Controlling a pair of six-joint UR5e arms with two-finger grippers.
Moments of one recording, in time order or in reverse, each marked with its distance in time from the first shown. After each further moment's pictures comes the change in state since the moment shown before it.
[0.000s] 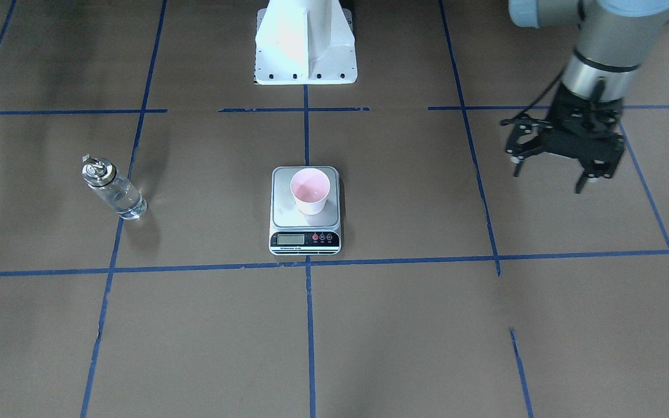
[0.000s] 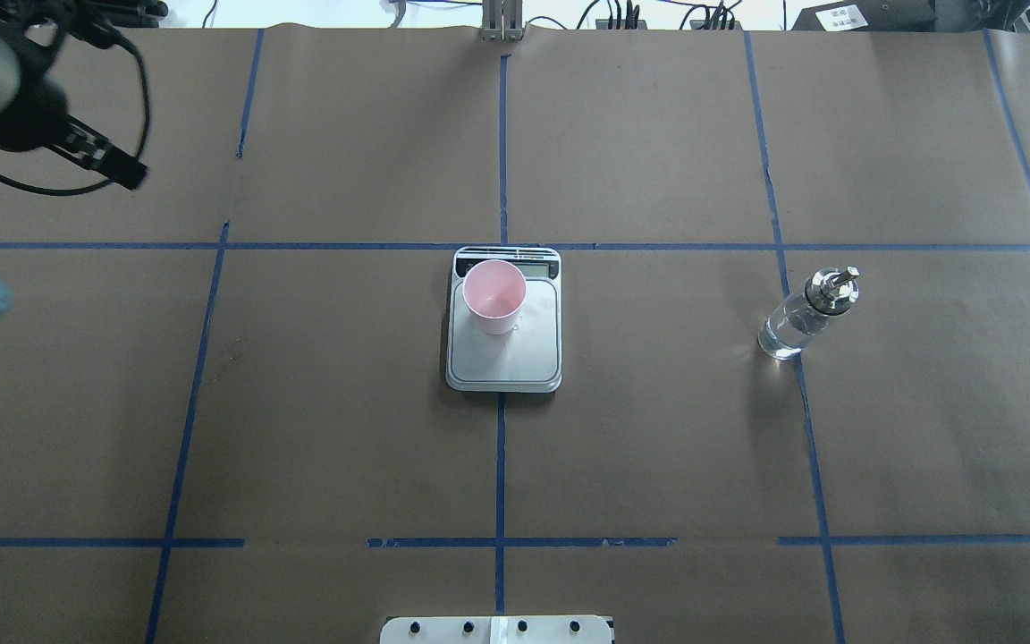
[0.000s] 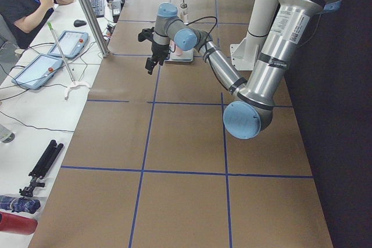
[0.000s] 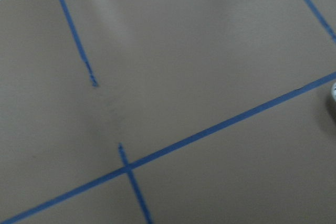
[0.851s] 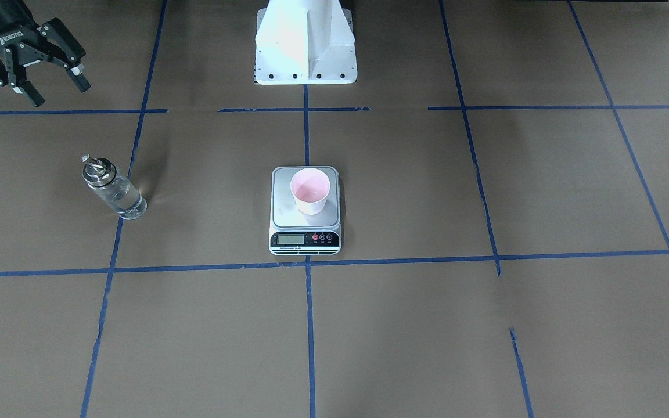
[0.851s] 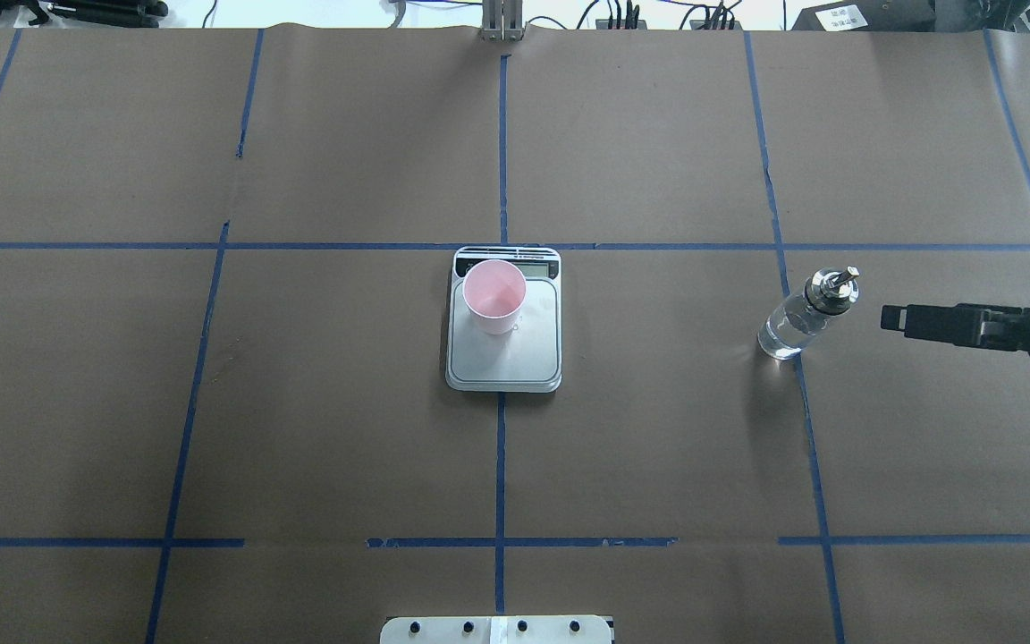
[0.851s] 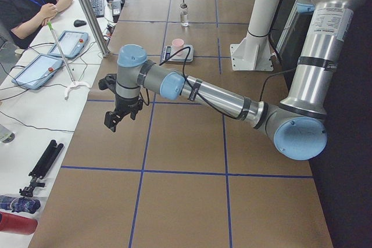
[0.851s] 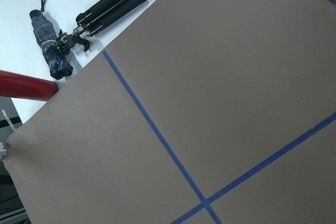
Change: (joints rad) left arm -0.432 0.149 0.290 -0.186 -0.159 0.559; right arm -0.619 -0.154 0.348 0.041 -0.694 0.543
